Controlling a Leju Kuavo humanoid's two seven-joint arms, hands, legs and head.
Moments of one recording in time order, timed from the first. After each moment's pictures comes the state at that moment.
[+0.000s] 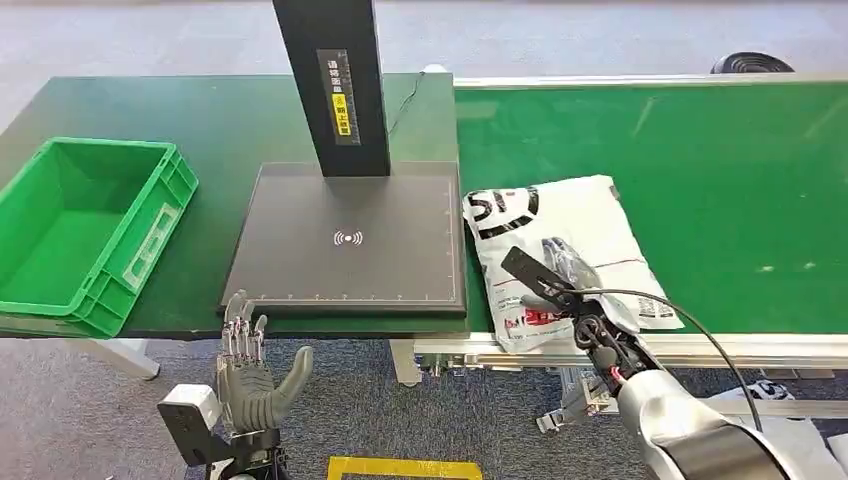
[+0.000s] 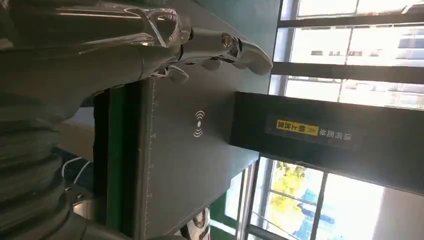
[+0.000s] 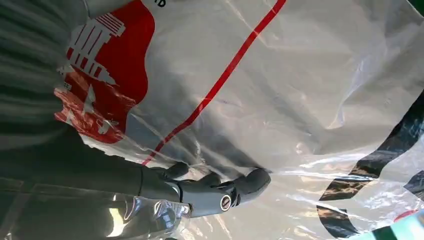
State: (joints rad) left arm 0.08 -0.26 -0.28 -1.38 0.06 0.23 -0.70; right arm -0.72 -0.11 0.34 -0.29 0.82 -0.24 -0.17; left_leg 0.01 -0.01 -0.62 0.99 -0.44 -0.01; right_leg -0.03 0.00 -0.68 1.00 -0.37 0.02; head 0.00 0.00
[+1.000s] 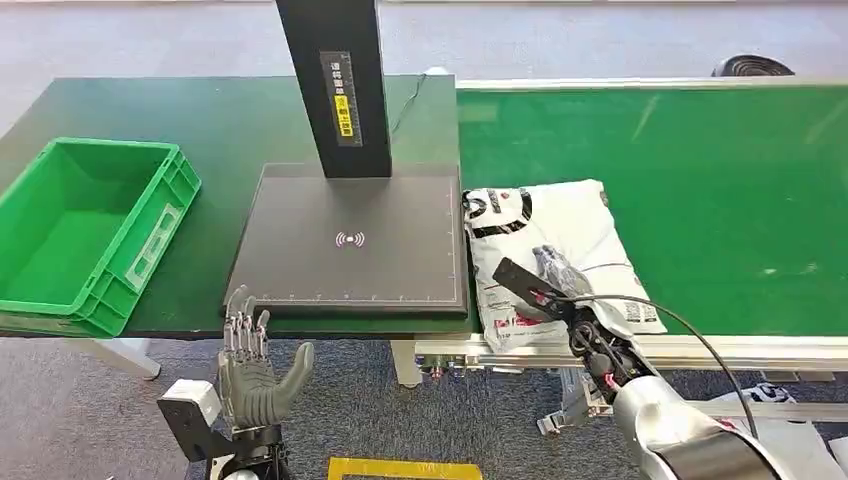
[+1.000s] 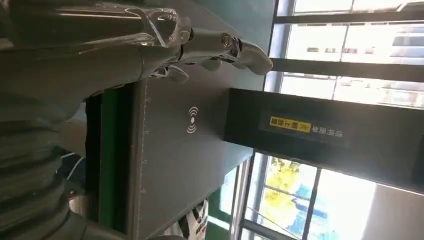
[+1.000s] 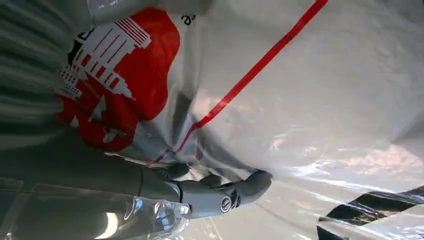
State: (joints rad) left arm 0.07 -0.26 -0.28 -1.38 0.07 0.21 -0.70; right arm -0.69 -0.10 0.33 -0.29 0.88 -0.19 -0.16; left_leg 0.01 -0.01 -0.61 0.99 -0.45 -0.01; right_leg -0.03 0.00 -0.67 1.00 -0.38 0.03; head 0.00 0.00
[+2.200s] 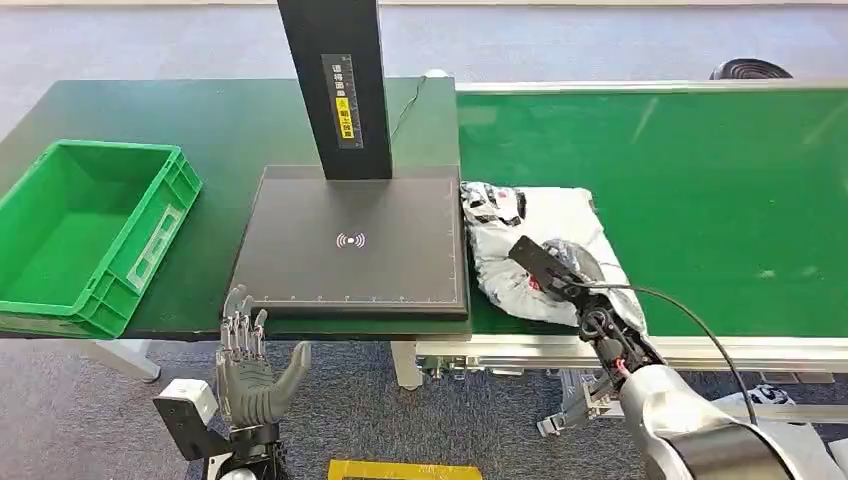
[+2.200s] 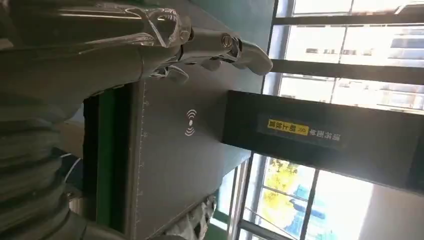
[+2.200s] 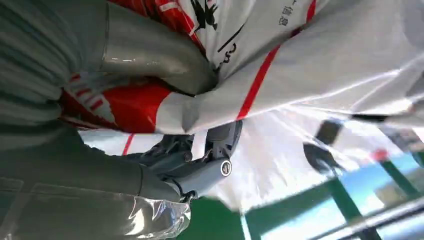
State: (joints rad) left arm 0.07 -0.27 -0.25 -1.38 0.06 0.19 -0.70; right arm -0.75 -0.10 0.23 -0.30 0.81 -0.26 -0.32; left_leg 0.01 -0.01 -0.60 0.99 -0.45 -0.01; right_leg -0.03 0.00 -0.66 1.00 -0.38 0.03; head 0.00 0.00
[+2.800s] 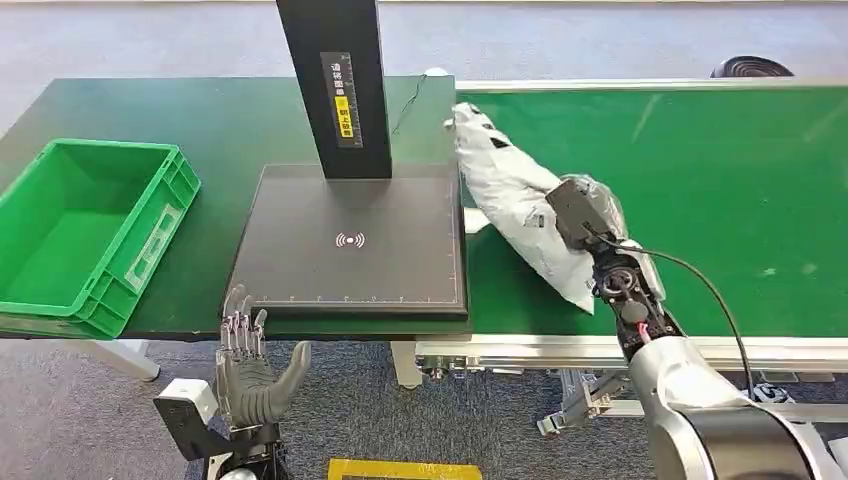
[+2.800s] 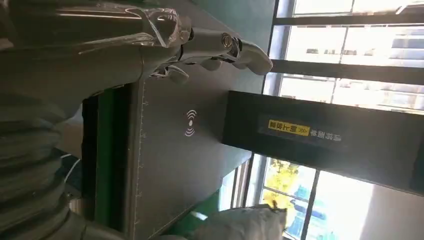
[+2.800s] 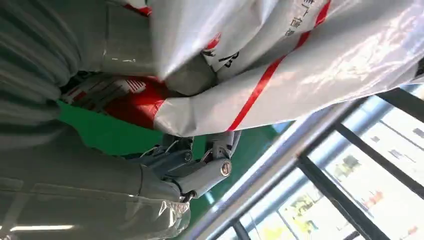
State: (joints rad) left arm 0.06 -0.27 -0.25 -1.38 0.06 0.19 -0.70; right arm -0.81 -0.11 0.09 -0.39 0.68 -0.29 -0.51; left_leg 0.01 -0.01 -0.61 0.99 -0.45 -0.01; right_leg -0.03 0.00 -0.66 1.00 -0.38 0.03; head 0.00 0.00
